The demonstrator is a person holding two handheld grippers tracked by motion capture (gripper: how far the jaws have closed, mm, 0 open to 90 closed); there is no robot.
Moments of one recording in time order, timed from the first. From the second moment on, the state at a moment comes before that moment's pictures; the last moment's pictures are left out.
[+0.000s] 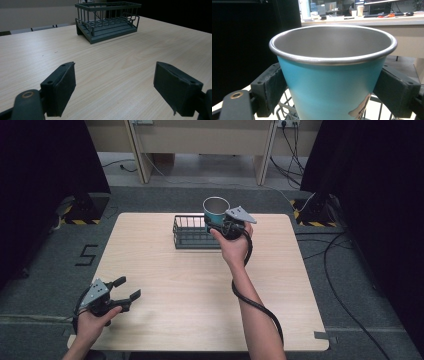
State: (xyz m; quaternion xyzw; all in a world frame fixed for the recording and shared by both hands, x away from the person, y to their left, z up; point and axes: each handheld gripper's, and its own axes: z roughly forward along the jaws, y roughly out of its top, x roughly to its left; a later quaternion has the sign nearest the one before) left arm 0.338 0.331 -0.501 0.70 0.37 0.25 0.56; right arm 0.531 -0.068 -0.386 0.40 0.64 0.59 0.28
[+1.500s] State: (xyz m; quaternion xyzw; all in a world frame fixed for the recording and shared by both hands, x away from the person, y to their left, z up) left arm 0.338 0.332 -0.501 0.69 0.37 0.25 0.56; right arm 0.581 -0.048 -0.390 0.43 0.66 0.56 0.28
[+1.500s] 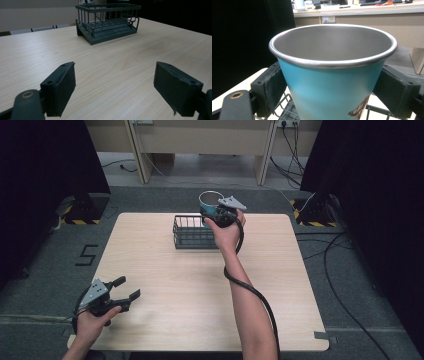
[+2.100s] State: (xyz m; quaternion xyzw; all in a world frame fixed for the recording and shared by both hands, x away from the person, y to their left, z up) left arm 0.338 0.332 -0.501 0.69 0.37 0.25 0.57; right arm 0.592 -0.038 -0.402 0.44 0.67 0.54 0.27
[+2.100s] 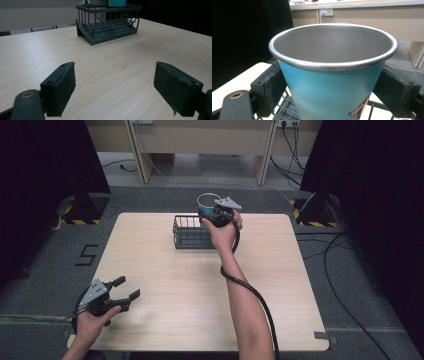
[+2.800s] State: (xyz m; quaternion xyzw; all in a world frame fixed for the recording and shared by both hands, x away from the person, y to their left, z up) left arm 0.339 0.333 -0.501 0.69 0.38 0.25 0.57; right arm 0.599 -0.032 -0.422 0.46 0.69 0.50 0.26
